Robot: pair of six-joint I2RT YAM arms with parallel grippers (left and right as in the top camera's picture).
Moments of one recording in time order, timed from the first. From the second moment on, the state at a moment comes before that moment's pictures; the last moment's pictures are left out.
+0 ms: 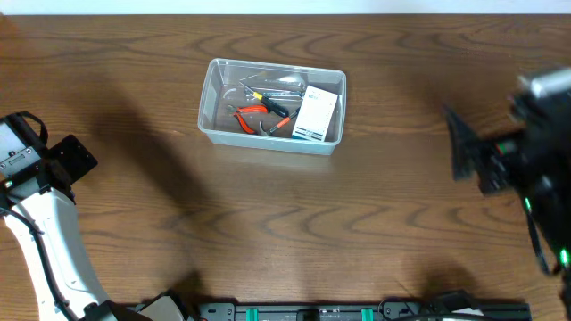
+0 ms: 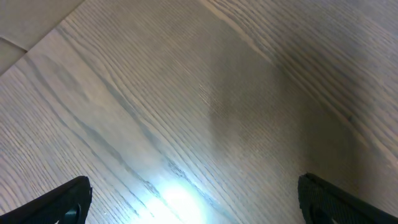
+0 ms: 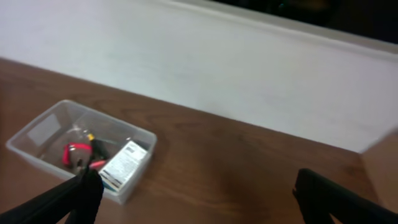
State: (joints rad) left arm 0.59 1.33 1.08 -0.71 -0.16 -0.11; right arm 0.20 0.90 1.60 -1.00 0.04 -0.11
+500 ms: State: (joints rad) left arm 0.59 1.33 1.08 -0.71 -0.16 -0.11; right arm 0.17 0.27 0.67 -0.78 -0.03 -0.05
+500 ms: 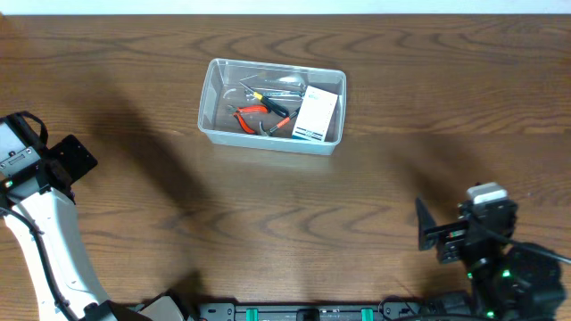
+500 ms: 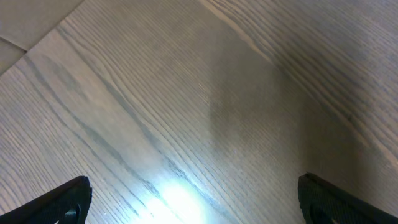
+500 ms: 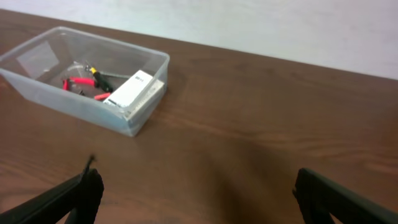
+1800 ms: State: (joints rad) left arm 0.59 1.33 1.08 -0.71 -0.16 -0.11; right arm 0.17 0.02 0.17 -0.74 -0.06 0.05
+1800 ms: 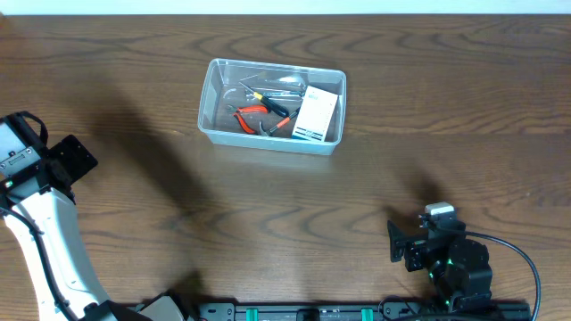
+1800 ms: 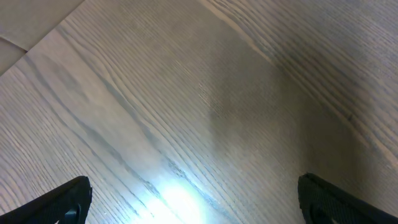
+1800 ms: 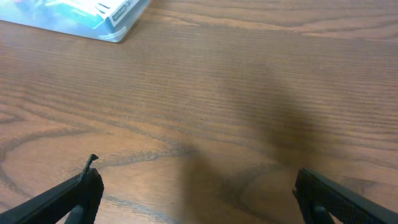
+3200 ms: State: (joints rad) left arm 0.31 0.54 1.06 -0.78 -0.17 -0.18; right arm 0.17 0.02 0.17 -0.74 -0.06 0.05
